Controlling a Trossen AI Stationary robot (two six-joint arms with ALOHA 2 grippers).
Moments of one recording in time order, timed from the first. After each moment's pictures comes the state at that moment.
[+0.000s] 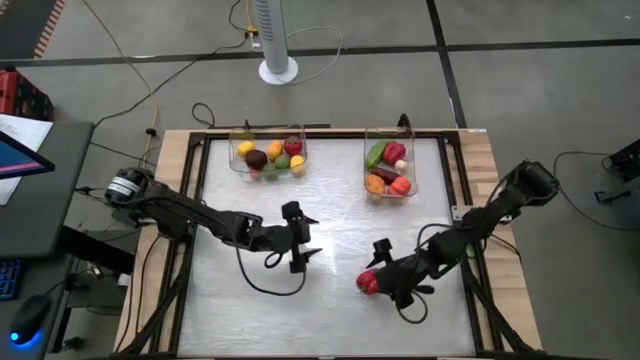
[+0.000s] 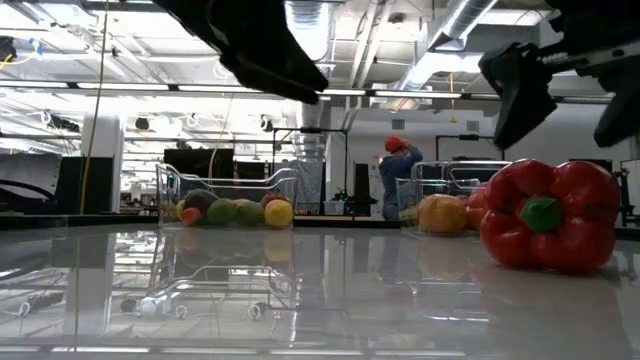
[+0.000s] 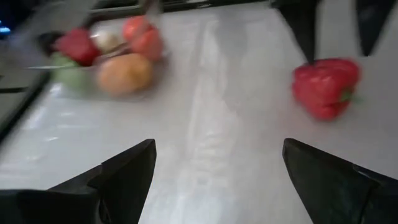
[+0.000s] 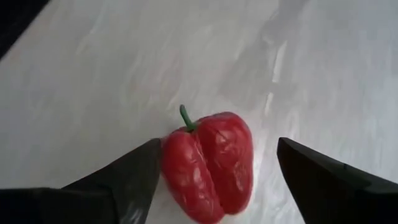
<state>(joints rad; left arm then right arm) -0.27 1.55 0.96 -0.02 -0.45 -0.11 0.58 1.44 0.80 -0.26 0.26 0.10</state>
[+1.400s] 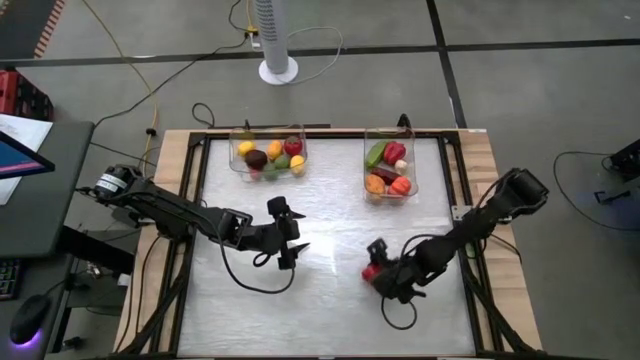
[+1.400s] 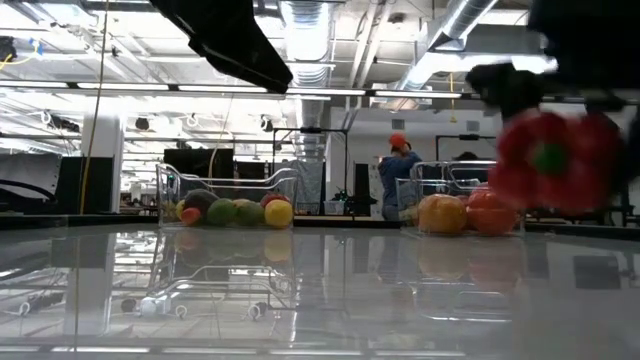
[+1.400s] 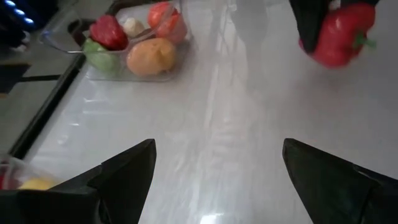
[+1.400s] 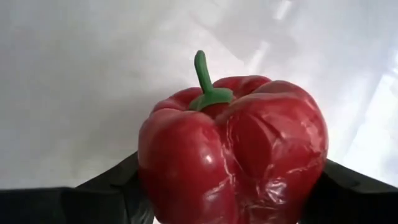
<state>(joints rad) -0.30 1.44 0.96 -0.22 -0.53 -0.15 0.57 1.58 0.92 -0.51 0.29 -0.11</state>
